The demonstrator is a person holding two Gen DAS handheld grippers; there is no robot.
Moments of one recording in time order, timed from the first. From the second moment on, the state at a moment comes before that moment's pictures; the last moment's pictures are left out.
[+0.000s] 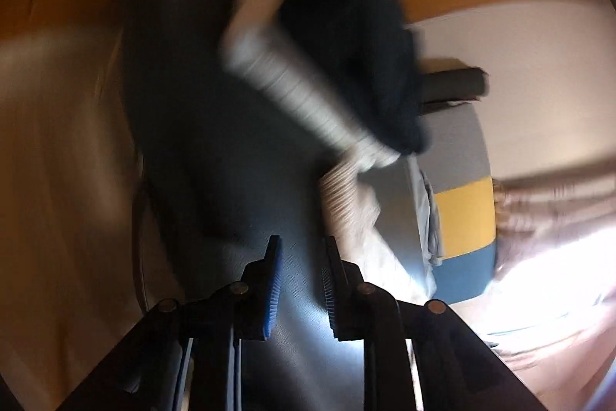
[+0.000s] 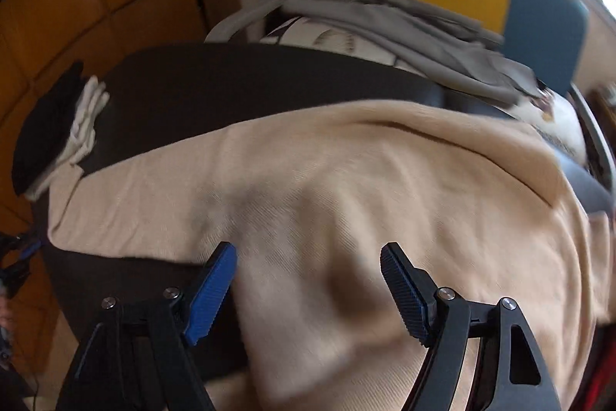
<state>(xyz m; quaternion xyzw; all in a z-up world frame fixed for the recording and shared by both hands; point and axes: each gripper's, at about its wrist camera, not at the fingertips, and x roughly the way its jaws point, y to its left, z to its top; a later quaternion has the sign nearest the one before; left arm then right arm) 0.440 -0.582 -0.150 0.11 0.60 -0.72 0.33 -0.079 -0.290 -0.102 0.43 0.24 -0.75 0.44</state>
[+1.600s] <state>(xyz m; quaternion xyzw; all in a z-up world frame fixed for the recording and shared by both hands) 0.175 -0.386 -0.165 0.43 0.42 -0.79 0.09 -0.126 -0.093 -0.105 0.46 0.15 -0.81 0.34</state>
